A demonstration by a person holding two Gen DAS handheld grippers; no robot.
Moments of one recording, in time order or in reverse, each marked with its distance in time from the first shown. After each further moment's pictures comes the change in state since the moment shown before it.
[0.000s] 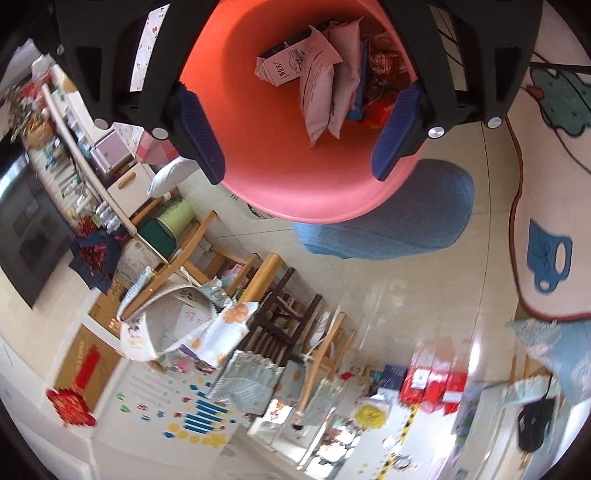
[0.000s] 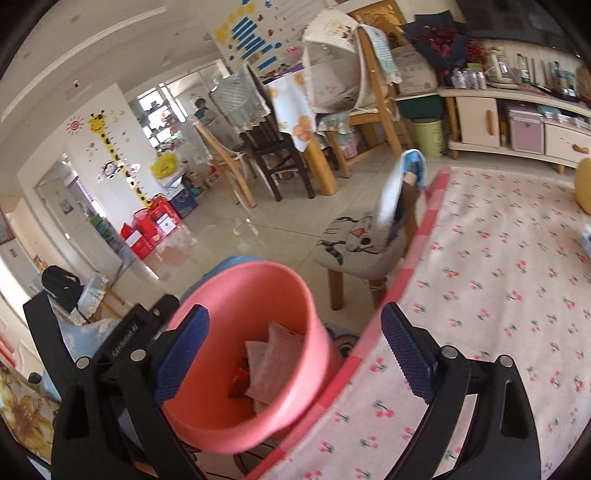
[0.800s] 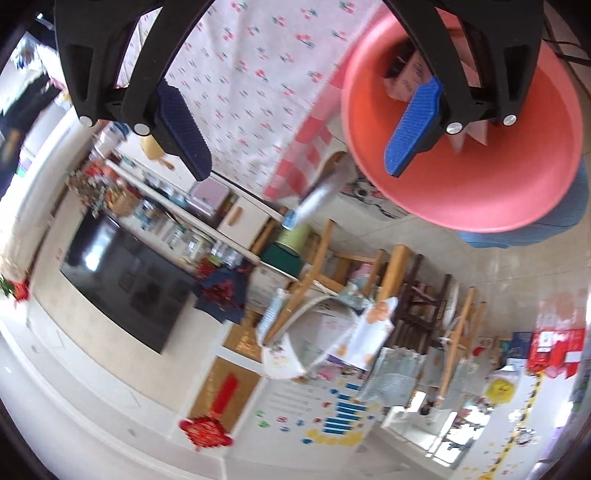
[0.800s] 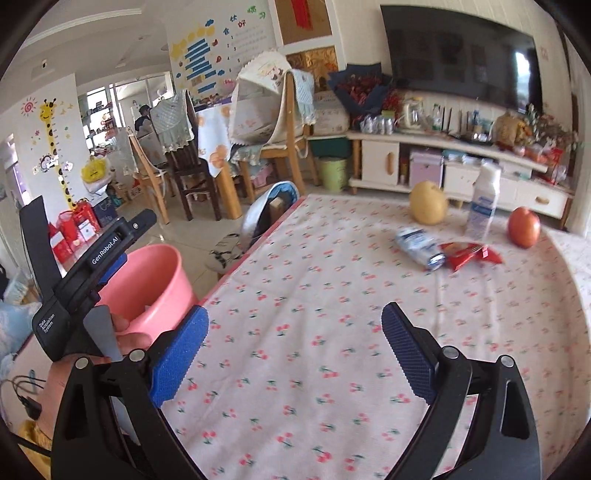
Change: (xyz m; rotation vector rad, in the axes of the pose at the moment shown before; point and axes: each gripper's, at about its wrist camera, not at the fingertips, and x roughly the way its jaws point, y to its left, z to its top) left arm -0.043 -0.088 -0.061 0.256 -0.011 -0.476; right arm -0.163 -0.062 -0.064 -0.108 -0.150 -0.382
